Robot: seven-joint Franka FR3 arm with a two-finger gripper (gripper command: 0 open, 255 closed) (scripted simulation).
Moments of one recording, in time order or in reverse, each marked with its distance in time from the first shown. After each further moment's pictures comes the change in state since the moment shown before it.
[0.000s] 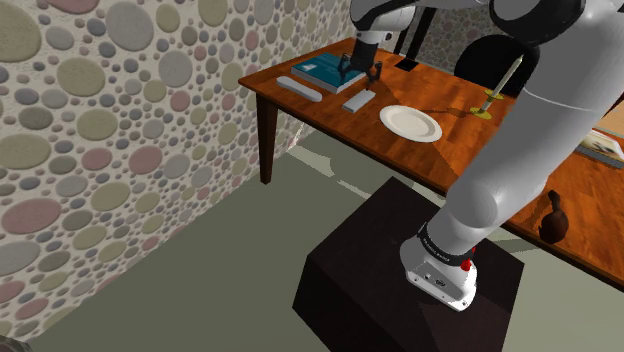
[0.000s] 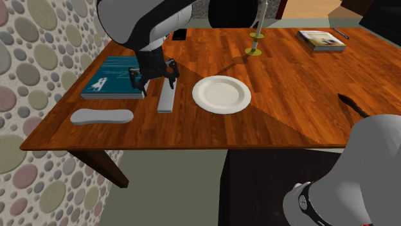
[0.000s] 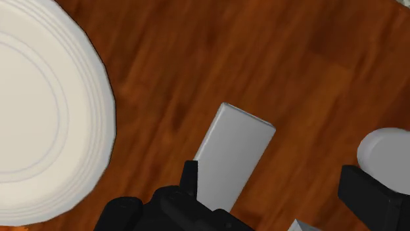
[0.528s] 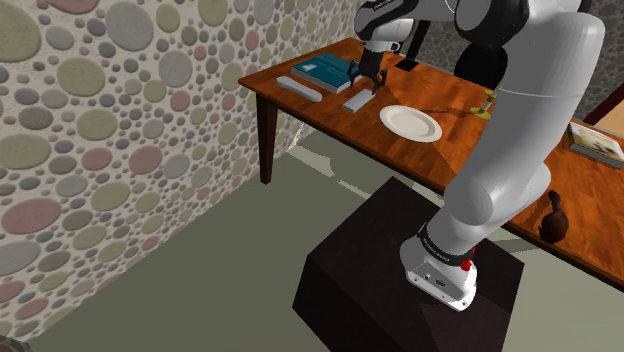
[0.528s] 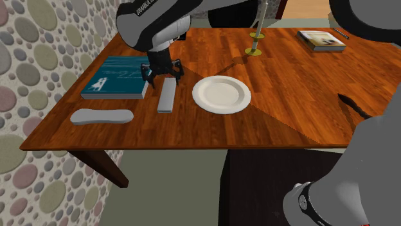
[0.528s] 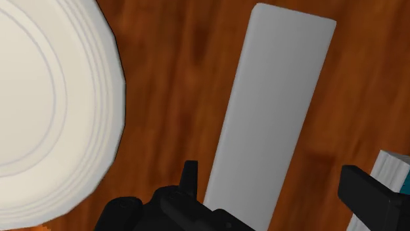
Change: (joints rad) arm -0.066 0.188 -0.058 0.145 0.038 0.030 0.090
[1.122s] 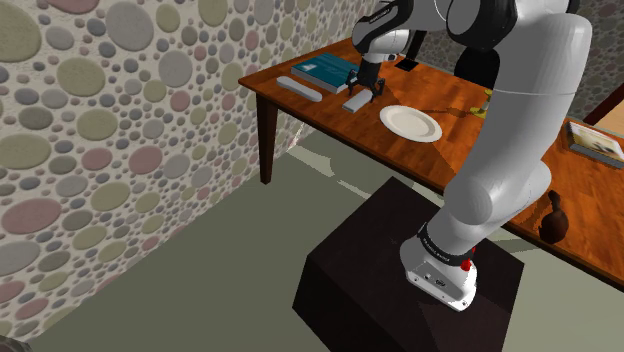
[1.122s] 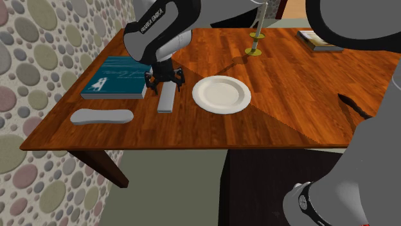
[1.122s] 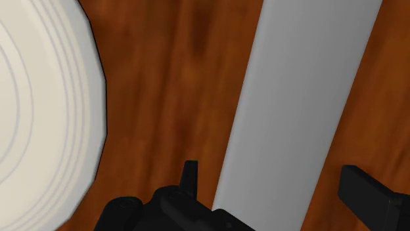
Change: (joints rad) arm -0.010 0.051 0.002 -0.029 0.016 0.078 -0.005
